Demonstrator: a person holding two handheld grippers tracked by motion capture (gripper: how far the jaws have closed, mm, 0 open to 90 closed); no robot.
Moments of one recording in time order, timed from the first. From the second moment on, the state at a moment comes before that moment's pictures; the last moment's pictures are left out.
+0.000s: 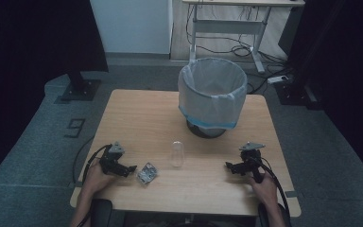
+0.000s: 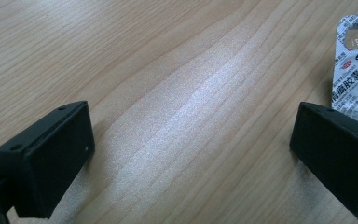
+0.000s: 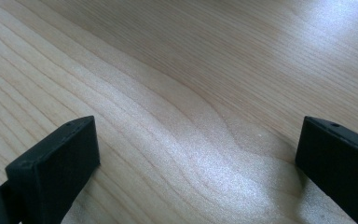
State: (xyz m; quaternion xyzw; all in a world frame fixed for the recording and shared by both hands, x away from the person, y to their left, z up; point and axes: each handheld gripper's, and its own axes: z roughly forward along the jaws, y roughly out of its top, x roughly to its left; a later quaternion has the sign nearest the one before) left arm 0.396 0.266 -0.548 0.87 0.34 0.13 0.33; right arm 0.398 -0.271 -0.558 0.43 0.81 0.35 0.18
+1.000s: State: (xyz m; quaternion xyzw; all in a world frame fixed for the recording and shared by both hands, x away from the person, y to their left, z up) left arm 0.398 0.265 -0.548 0.87 0.34 0.13 0.33; right arm 0.391 -0.261 -0.549 0.40 0.82 0.38 0.16
